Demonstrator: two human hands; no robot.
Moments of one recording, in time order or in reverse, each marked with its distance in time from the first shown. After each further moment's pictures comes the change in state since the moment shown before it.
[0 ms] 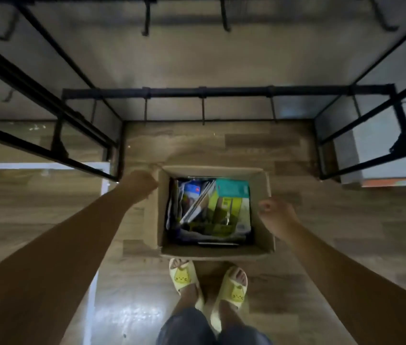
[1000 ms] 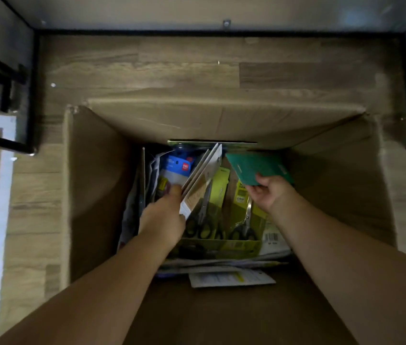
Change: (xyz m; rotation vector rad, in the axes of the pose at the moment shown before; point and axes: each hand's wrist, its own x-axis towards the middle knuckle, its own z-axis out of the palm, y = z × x) left_hand 0.240 -0.125 0.313 0.275 0.049 0.166; right_hand 0.317 0.067 0.228 1.687 -0.035 0.571
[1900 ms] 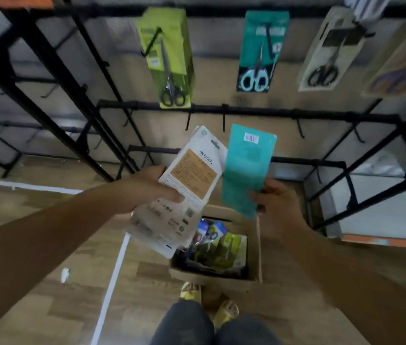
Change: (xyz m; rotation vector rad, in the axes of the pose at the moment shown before) left_hand -0.468 0.185 -0.518 -0.680 -0.114 0.143; right_hand -0.680 -0.136 -0.011 -0.612 -0.564 -0.705
